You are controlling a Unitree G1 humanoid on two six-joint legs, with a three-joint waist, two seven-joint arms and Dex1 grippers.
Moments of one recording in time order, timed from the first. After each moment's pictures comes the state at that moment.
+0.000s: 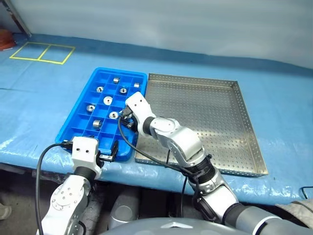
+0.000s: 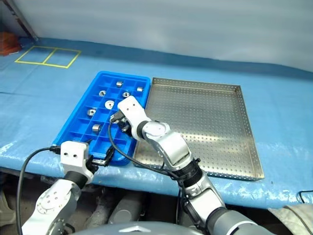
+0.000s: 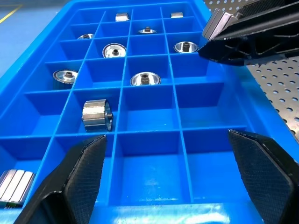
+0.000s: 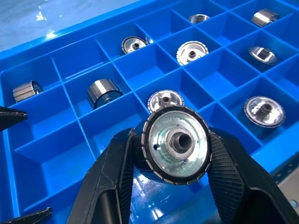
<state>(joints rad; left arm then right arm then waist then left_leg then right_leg) 0.42 0.22 0.03 -0.84 -0.16 0.65 -0.12 -0.59 0.08 0.43 -0.14 0.12 1.01 0.27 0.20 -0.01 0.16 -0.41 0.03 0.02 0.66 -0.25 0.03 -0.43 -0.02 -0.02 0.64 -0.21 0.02</state>
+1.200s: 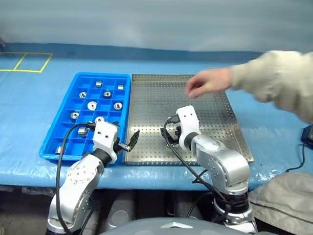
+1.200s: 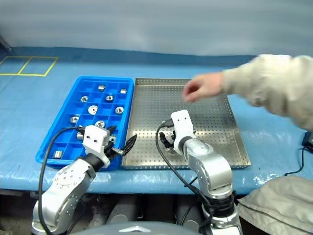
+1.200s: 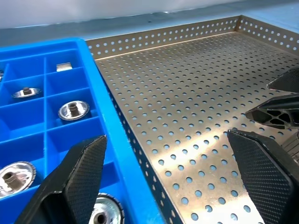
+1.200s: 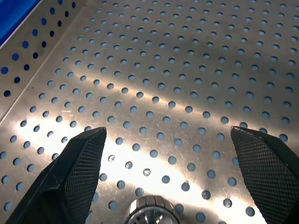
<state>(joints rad) 0.16 0.28 -0.07 -0.70 -0.21 0.67 -0.27 -0.23 -0.03 0.15 -0.63 0.12 1.37 0.09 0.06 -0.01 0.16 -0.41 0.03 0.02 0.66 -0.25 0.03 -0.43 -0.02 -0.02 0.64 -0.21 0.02</state>
